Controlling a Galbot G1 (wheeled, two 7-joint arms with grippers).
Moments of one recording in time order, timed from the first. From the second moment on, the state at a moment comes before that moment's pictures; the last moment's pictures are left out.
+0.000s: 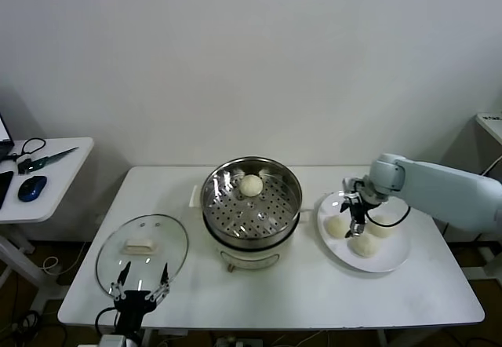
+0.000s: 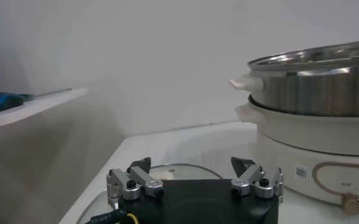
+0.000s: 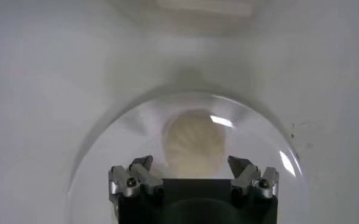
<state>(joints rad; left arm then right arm) 1.73 -1.49 -0.64 -2.00 0.03 -0.02 -0.01 0.32 0.85 -1.42 1.08 0.43 -0.31 -0.84</state>
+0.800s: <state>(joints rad) 1.75 -1.50 -0.63 -2.02 0.04 -0.03 -0.01 0.44 0.82 -1.41 1.10 0.49 -0.26 -0.90</state>
